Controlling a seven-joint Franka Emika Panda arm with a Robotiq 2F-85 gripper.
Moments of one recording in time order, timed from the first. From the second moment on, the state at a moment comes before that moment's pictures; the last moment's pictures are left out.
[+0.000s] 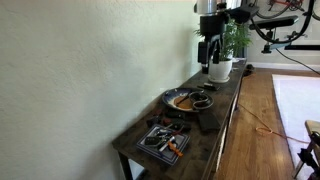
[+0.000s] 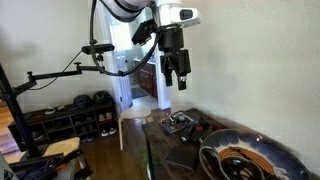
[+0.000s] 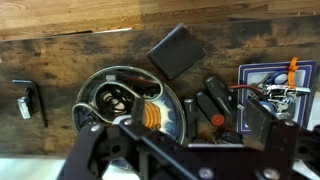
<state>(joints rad) -0.08 -0.14 0.06 -2.27 -0.17 2.15 0.16</state>
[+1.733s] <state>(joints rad) -0.05 0.08 0.05 -2.26 -0.21 2.36 0.15</state>
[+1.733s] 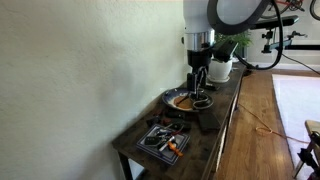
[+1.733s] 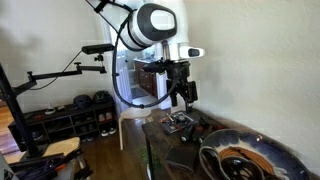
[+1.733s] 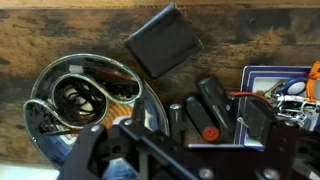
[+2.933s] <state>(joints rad) -0.01 0.30 0.03 -2.22 -0.27 2.55 0.07</state>
